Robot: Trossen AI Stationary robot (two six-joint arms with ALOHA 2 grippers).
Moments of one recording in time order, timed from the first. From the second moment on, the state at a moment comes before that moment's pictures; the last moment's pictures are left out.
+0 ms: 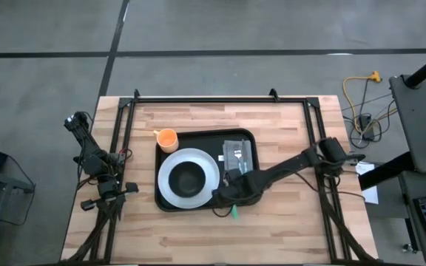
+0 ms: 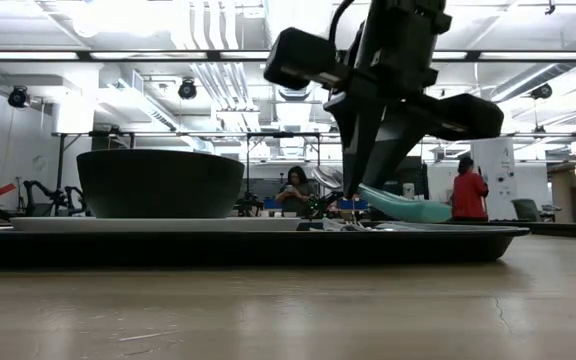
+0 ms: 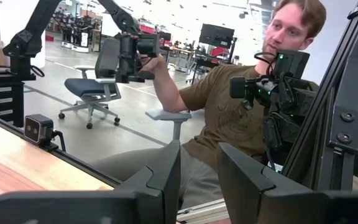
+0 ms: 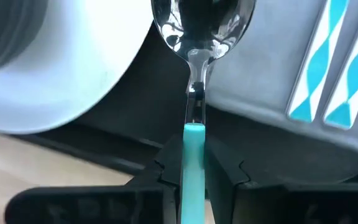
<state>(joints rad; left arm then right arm) -0.89 0.05 0.01 0.06 0.28 -0.25 0.33 2.00 1.50 -0.82 0.16 1.65</state>
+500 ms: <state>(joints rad) -0.89 0.05 0.01 0.06 0.28 -0.25 0.18 2.00 1.50 -0.91 0.20 1.56</state>
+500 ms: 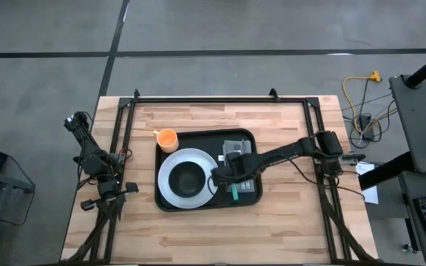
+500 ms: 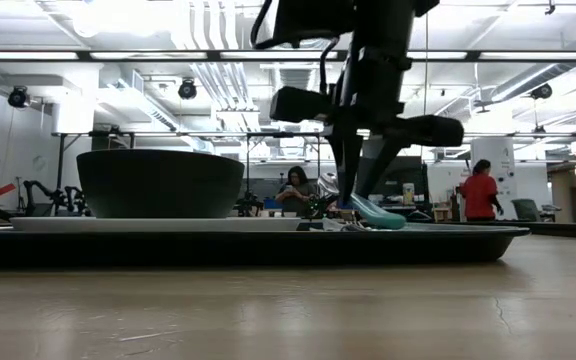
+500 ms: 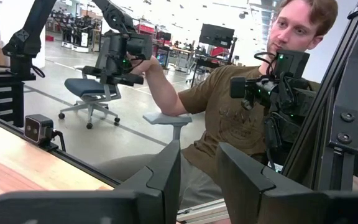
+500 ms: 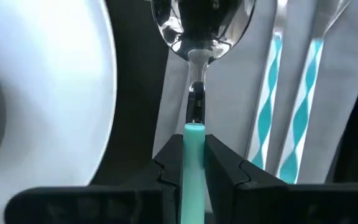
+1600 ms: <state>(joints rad) -0.89 0.05 0.01 0.06 0.28 -0.25 0.05 2.01 1.44 -0.85 0.16 1.56</state>
